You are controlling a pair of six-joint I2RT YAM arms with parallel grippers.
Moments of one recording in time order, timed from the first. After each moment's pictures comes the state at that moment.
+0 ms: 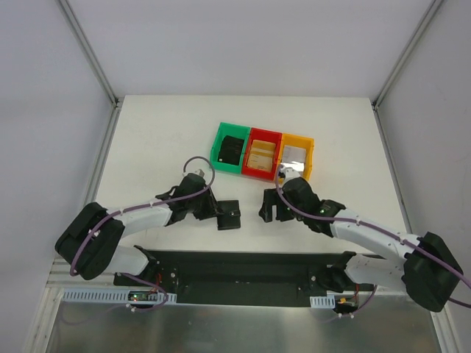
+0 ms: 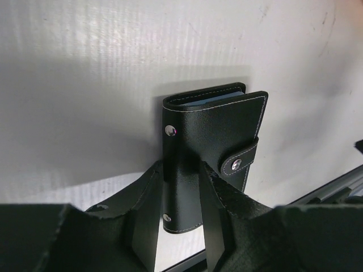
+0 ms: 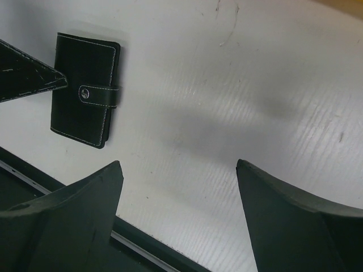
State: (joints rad) left arm -0.61 1.34 0.49 -0.05 0.15 -0.95; right arm 0.81 1.10 0.58 -0.25 0.05 0.54
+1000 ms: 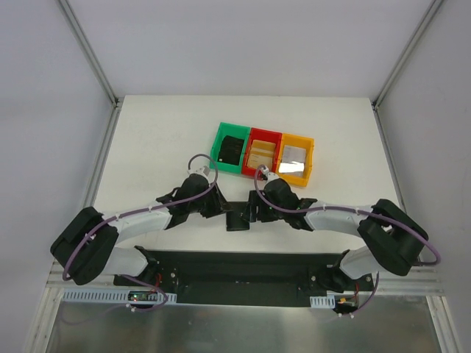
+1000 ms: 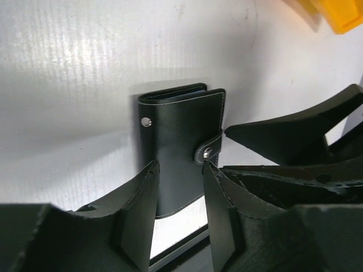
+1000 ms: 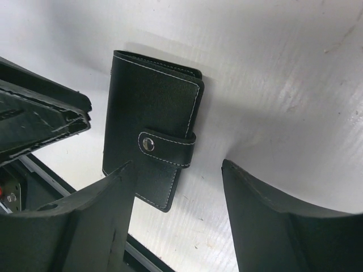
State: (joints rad) left arm -0.70 1.29 0.49 0.06 0.15 -1.01; right arm 0.86 1.44 0.58 0.08 -0.08 0.71
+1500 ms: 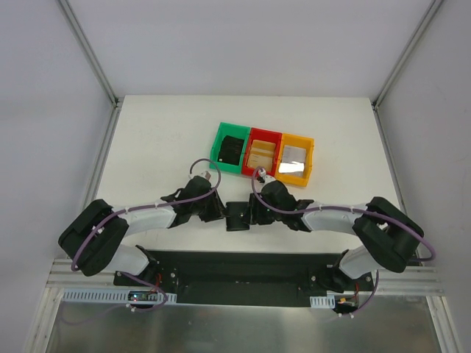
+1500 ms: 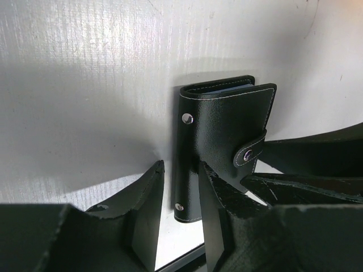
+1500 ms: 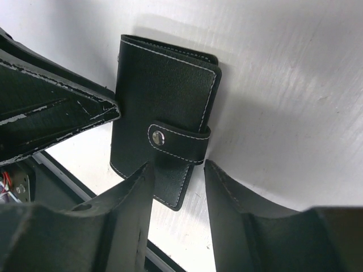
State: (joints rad) left arm -0.70 1.38 0.49 0.02 0.15 -1.00; right arm 0.89 1.48 0.58 0.11 -0.11 0.75
